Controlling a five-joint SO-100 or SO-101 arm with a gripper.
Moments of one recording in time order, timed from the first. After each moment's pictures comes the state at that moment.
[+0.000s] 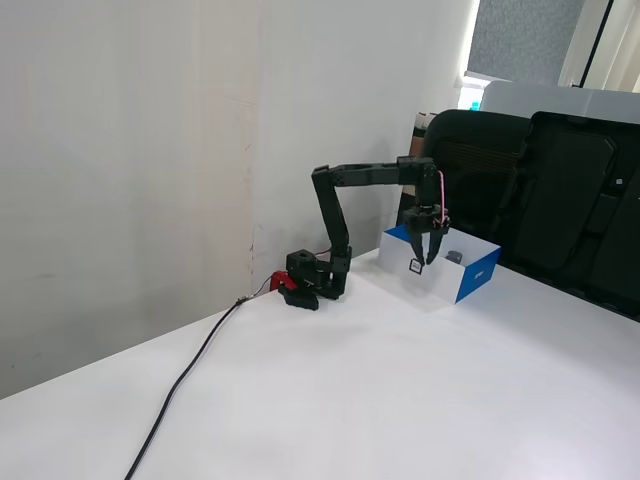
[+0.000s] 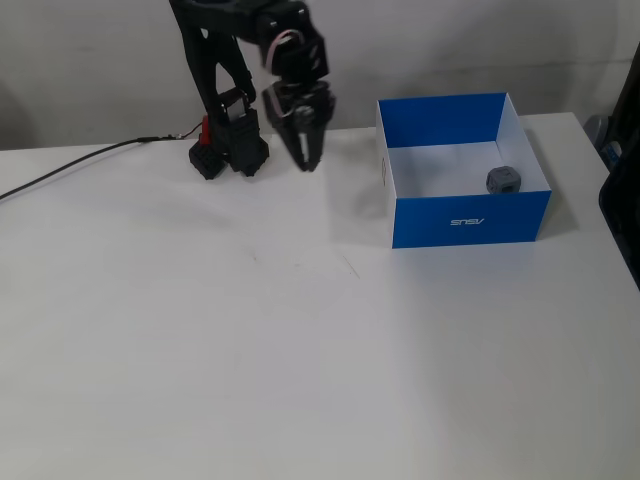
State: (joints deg) arm 30.7 114.4 97.9 93.8 -22.8
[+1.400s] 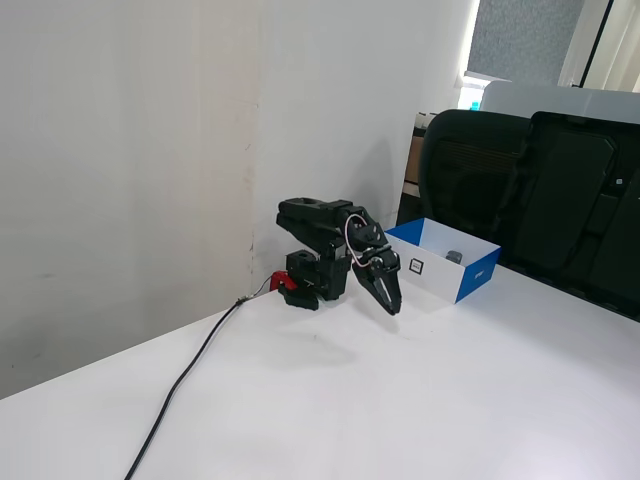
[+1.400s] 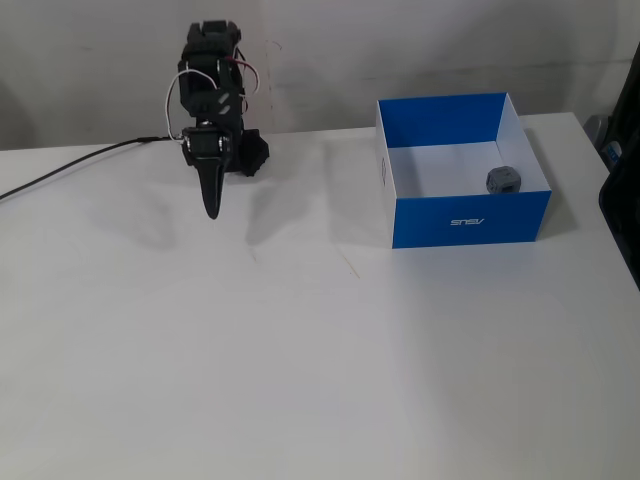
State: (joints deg) arm -3.9 178.6 161.8 60.8 -4.4
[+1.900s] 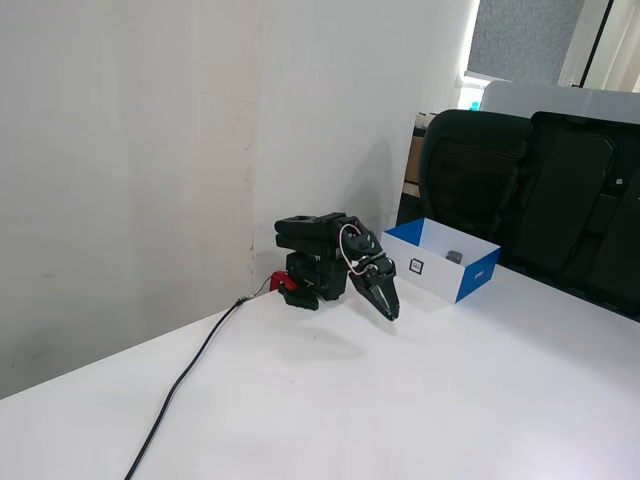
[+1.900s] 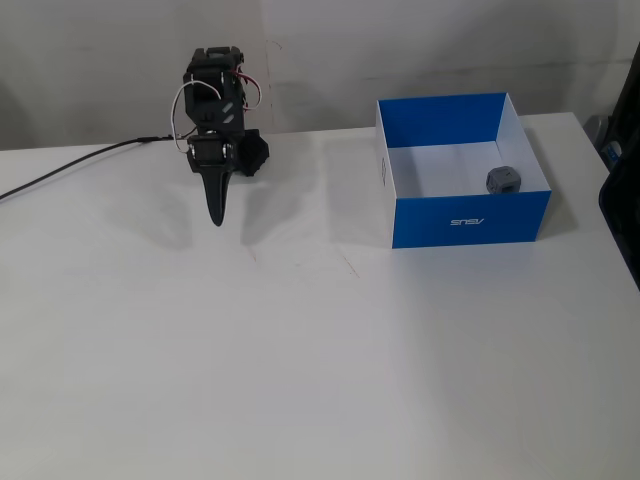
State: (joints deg) arm -2.8 194.0 171.9 63.6 -3.3
